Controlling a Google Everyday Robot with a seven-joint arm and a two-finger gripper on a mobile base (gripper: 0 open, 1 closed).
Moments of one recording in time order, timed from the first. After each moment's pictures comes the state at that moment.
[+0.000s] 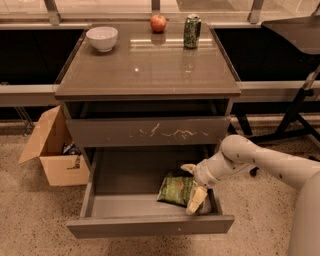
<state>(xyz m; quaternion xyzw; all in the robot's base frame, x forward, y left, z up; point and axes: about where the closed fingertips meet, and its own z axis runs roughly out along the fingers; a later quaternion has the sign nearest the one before) 0.536 -0.104 0.494 -0.64 0.68 0.29 0.21</state>
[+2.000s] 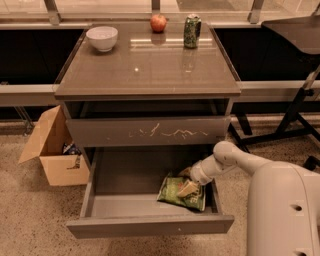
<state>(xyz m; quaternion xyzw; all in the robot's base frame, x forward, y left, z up) 0.619 -0.114 0.383 -0.60 0.72 0.27 0.22</state>
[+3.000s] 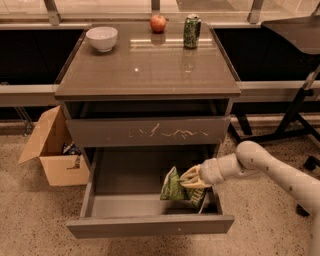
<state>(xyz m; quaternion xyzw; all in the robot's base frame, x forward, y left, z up) 0.568 -0.110 0.499 -0.66 0.58 0.31 0.37</state>
